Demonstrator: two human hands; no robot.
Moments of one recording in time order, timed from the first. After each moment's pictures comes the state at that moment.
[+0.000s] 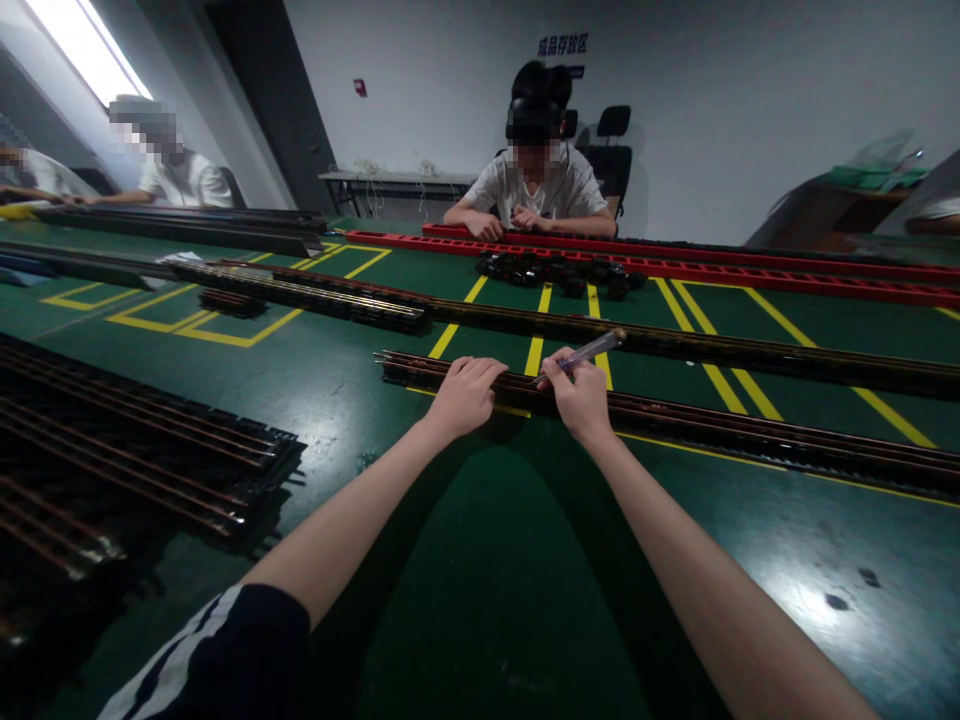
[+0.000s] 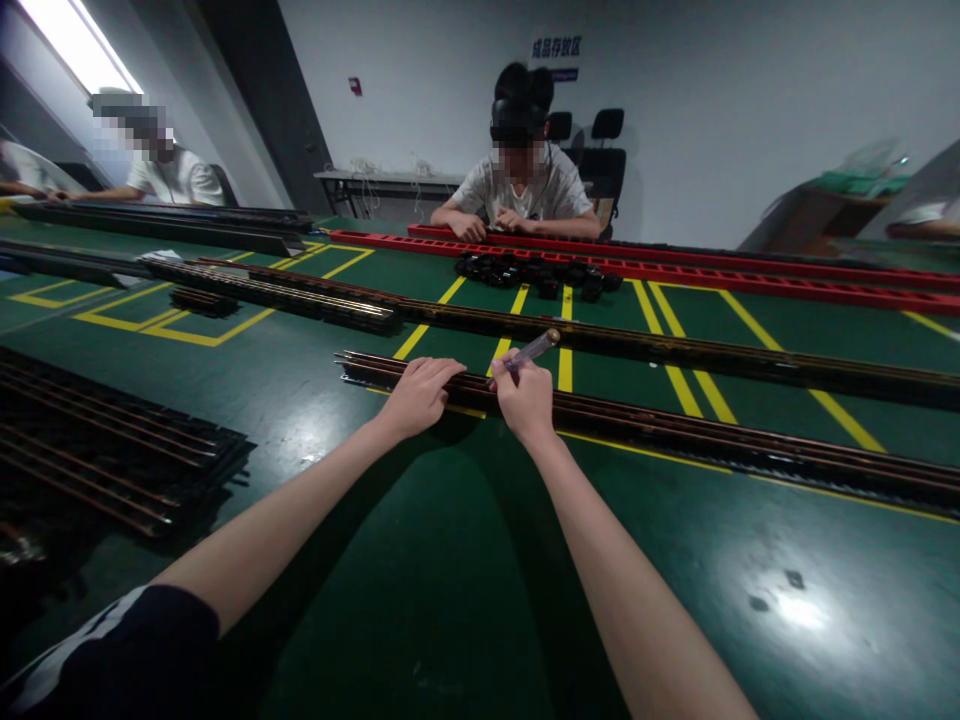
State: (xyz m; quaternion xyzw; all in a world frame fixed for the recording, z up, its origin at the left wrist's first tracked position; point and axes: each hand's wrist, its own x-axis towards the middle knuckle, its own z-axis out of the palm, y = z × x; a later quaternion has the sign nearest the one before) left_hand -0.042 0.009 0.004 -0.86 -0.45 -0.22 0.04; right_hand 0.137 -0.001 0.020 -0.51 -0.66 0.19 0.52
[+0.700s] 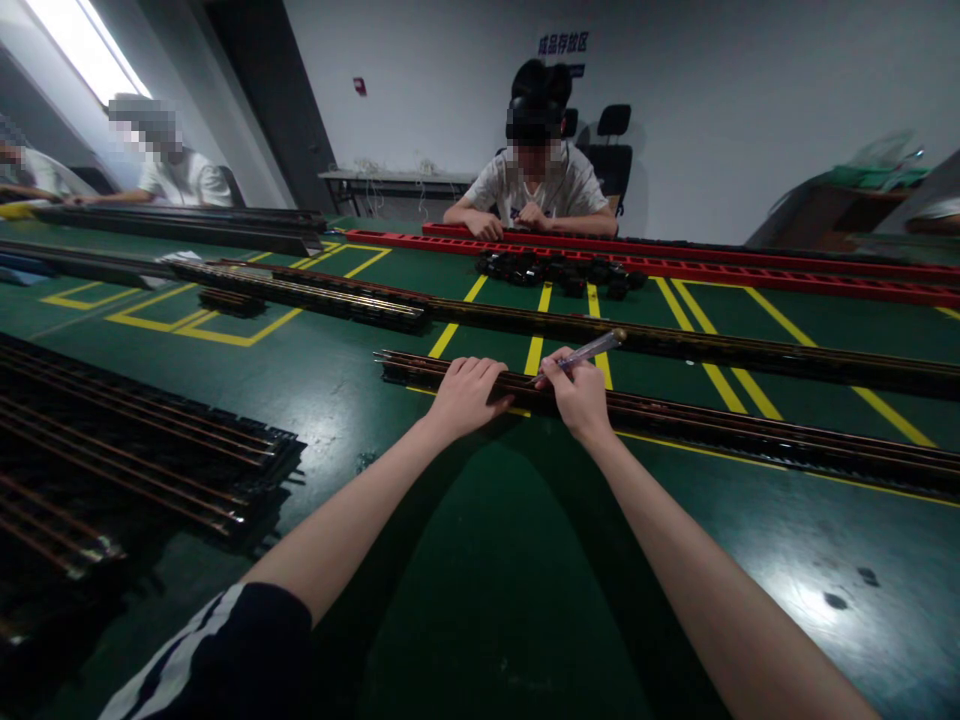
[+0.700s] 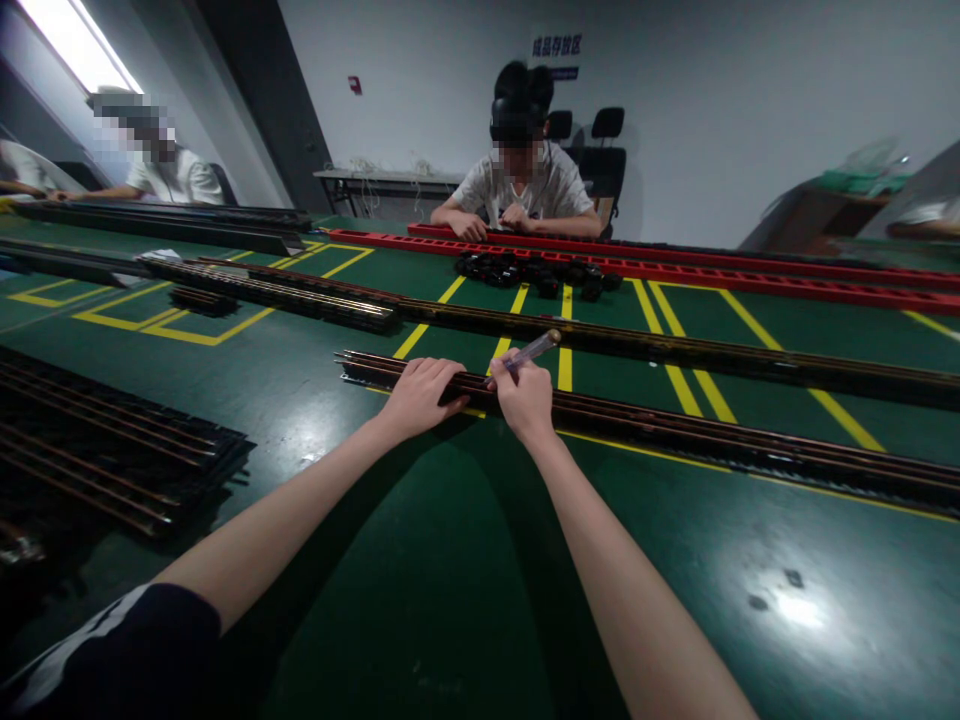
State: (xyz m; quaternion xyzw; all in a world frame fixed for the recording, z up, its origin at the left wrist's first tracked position) left_hand -0.039 0.012 0.000 -0.86 -0.45 -0.21 0.10; right_hand 0.138 0.002 0.017 -0.52 -0.65 0.21 0.51
